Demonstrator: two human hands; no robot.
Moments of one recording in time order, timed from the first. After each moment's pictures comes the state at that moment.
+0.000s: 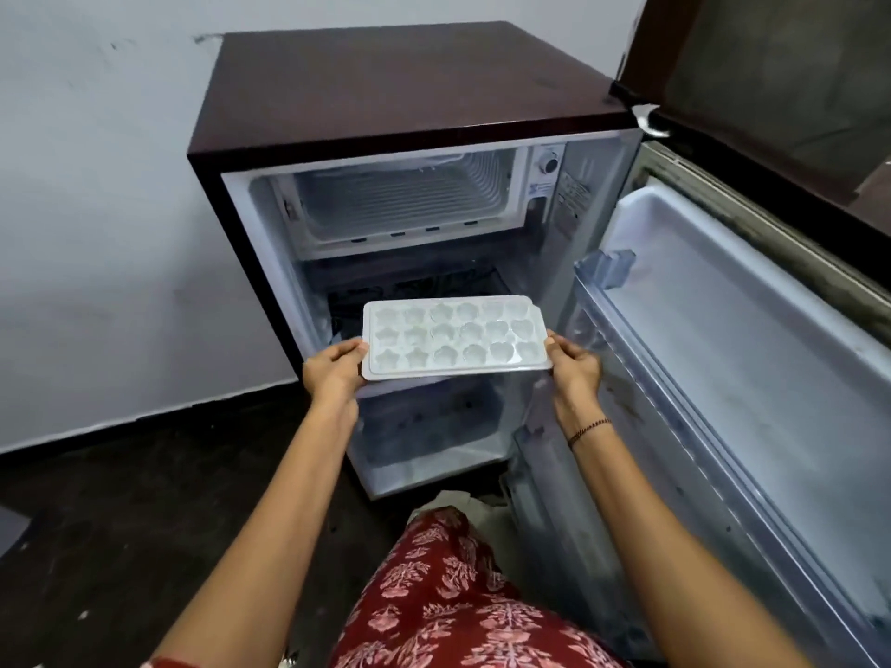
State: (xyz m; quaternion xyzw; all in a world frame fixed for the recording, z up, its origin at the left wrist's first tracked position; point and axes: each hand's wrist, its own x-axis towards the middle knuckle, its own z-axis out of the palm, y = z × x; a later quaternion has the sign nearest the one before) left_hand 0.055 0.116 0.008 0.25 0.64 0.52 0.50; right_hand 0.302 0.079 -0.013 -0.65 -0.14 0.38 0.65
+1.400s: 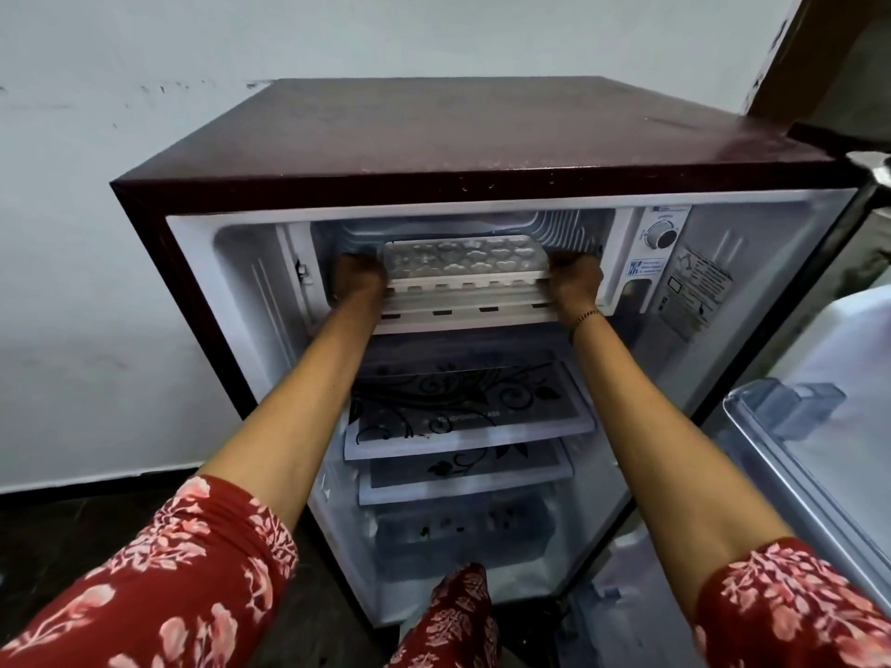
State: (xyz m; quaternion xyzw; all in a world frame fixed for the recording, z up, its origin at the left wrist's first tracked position) left_hand 0.062 0.411 0.025 0.42 0.71 0.47 0.31; right_hand 0.303 0.387 0.021 -0.71 -0.45 0.21 0.50
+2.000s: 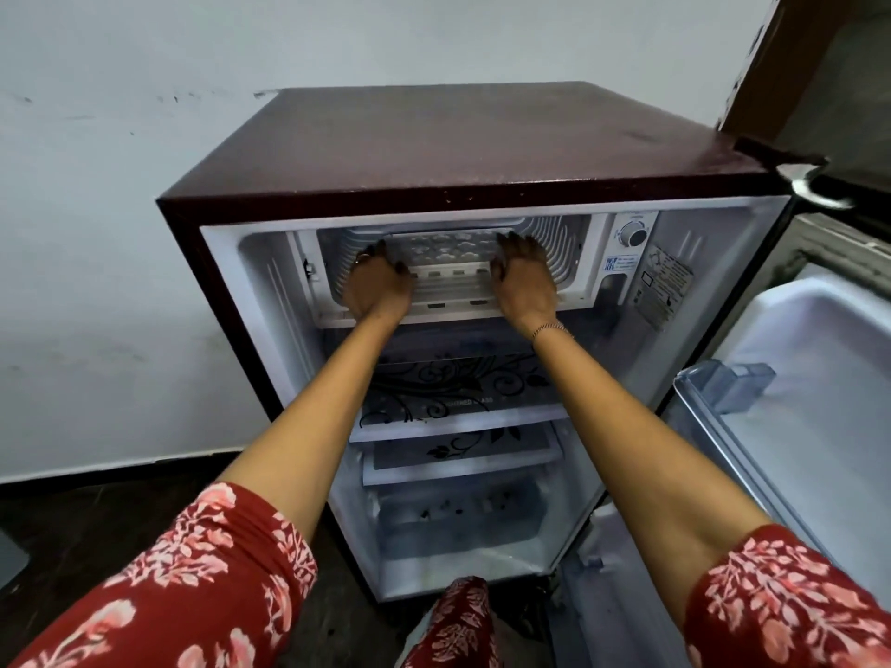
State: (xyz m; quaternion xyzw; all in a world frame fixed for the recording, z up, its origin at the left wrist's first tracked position) left_hand 0.090 0.332 0.055 0.59 0.74 0.32 0.07; right_hand 0.266 0.348 0.032 -0.66 -0.69 0.01 0.30
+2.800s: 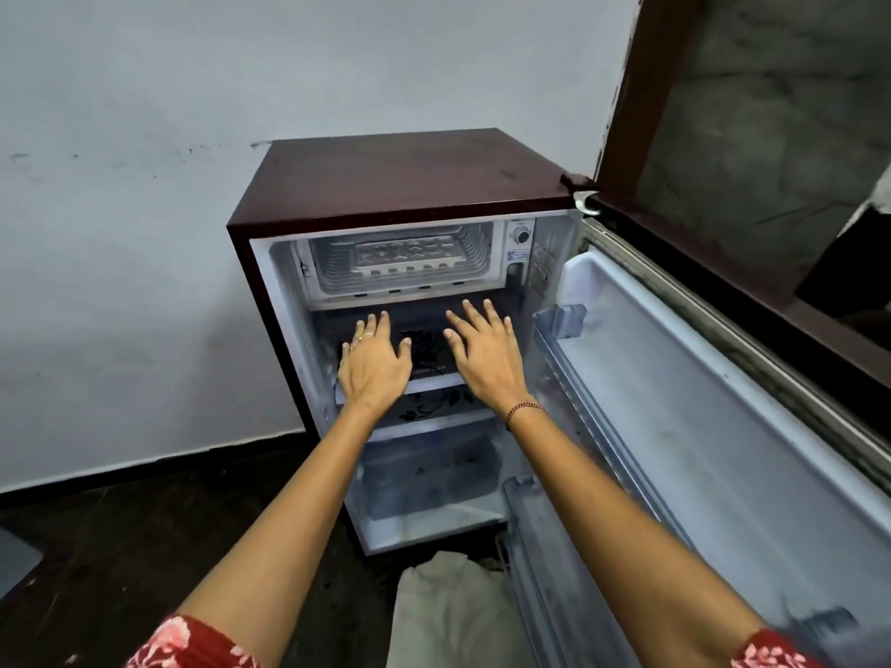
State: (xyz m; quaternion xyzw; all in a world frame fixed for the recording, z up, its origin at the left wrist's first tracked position) left_hand 0.120 0.086 0.078 0.68 0.69 0.24 0.10; right_hand 0.276 0.080 0.072 -0.65 -0.71 0.05 0.25
